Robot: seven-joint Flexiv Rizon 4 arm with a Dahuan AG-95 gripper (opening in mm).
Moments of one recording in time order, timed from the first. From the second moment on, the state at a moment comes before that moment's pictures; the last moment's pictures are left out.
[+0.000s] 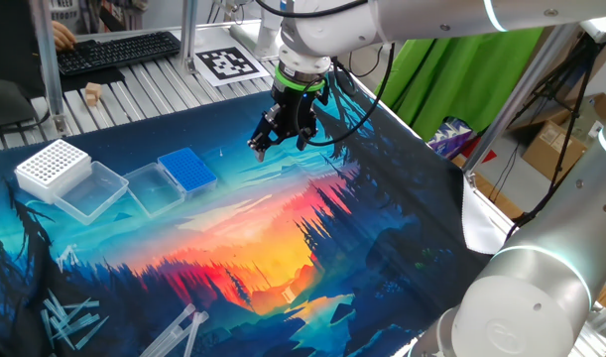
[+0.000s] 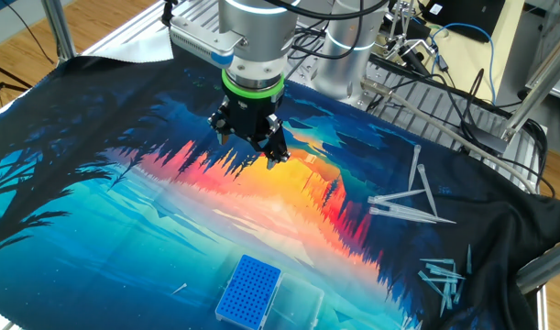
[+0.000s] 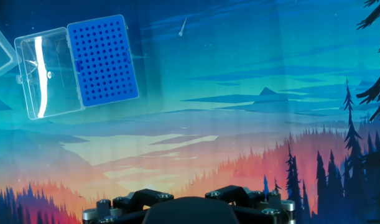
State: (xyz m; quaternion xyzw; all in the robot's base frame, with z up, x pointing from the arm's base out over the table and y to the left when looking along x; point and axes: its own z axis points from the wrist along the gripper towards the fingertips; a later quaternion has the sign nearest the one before) arm 0.500 0.000 0.170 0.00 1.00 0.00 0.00
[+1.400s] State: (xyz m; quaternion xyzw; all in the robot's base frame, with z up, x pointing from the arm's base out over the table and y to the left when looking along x) arm 0.492 -0.001 0.166 0.30 0.95 0.04 0.00
